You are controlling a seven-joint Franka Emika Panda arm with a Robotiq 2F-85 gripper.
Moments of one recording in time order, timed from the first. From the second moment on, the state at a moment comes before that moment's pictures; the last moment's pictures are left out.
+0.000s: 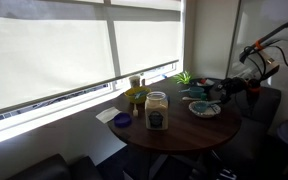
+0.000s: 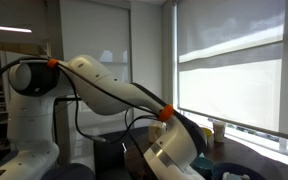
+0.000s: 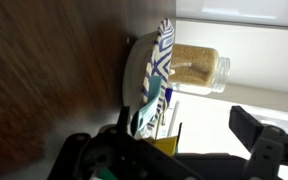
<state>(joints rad) -0.36 0.16 -0.33 -2.22 1.17 1.56 -0.94</state>
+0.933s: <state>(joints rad) -0.36 0.18 -0.33 -2.21 1.19 1.53 -0.95</state>
